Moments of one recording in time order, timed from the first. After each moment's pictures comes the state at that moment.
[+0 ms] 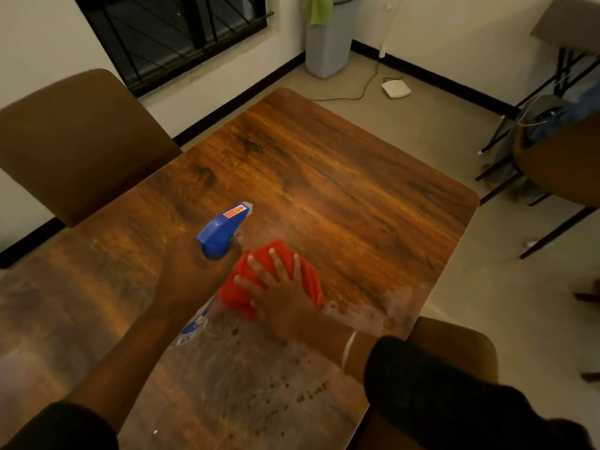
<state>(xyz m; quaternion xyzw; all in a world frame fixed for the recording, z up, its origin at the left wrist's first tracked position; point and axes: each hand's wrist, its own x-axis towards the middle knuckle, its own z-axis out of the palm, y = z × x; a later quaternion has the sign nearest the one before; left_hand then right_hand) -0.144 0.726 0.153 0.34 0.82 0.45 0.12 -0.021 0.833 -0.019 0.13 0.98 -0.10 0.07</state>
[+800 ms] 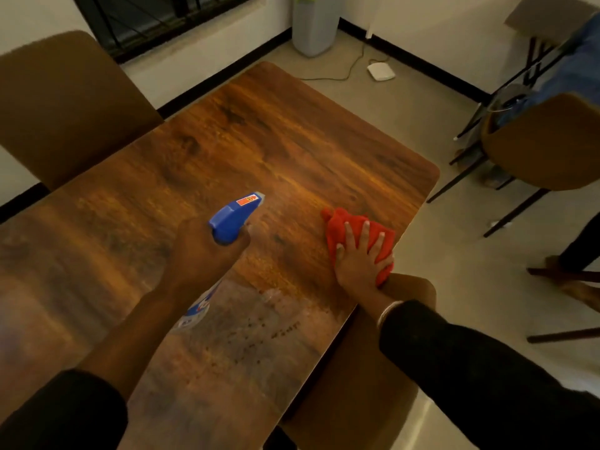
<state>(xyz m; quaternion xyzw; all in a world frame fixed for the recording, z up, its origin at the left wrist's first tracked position) -0.077 0.701 0.164 0.36 0.80 0.45 0.16 0.133 0.901 0.011 0.58 0.79 -0.18 0.07</state>
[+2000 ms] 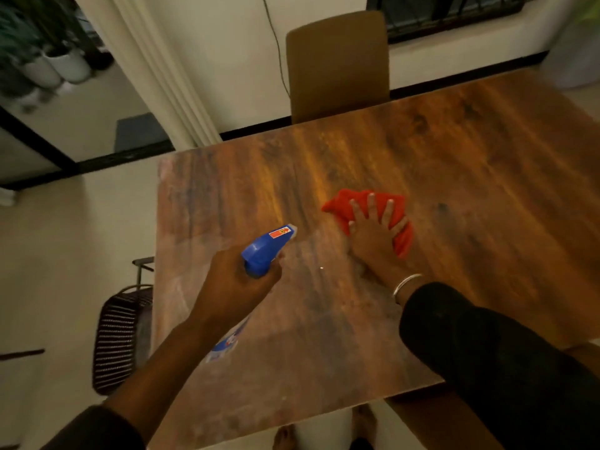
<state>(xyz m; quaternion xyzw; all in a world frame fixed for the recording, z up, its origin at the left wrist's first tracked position) -0.027 0.390 0.174 0.10 0.89 0.45 0.07 -0.083 0.667 0.004 0.20 0.96 -0.15 0.10</state>
